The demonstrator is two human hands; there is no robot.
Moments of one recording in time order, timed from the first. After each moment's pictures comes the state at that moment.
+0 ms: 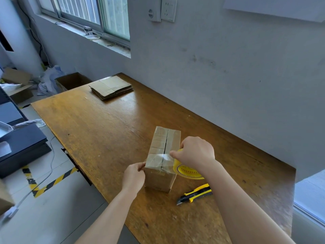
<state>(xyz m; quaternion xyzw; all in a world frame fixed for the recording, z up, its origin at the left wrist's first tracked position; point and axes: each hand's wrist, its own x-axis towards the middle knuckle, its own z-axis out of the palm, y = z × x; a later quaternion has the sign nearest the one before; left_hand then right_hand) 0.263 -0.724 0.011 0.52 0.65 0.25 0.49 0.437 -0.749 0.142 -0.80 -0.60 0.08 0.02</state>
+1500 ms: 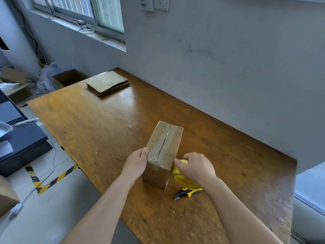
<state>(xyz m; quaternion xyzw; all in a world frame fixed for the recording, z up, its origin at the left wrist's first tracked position) 0.281 -0.712 0.045 0.61 0.61 0.21 0.46 0.462 -0.781 0.077 -0.81 -0.54 0.20 0.12</state>
